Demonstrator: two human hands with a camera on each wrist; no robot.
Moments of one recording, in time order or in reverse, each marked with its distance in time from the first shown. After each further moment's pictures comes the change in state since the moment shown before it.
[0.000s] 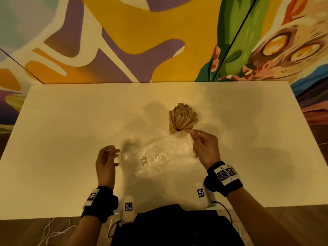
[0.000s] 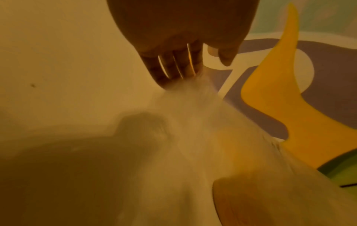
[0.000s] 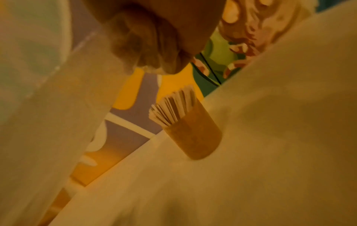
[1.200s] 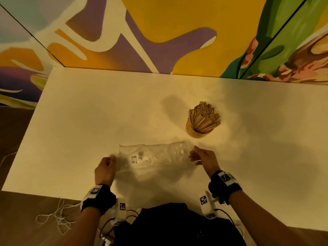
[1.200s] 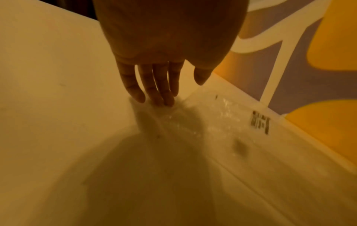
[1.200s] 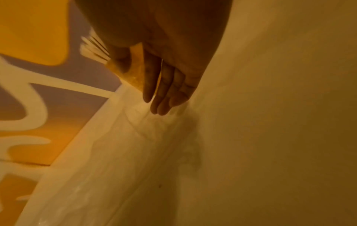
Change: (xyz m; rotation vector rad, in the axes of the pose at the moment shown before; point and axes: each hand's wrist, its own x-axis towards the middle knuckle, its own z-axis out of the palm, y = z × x) left_hand 0.028 -0.064 -0.061 0.635 0.072 -0.309; right_hand 0.016 0.103 0.038 0.007 -0.214 0.574
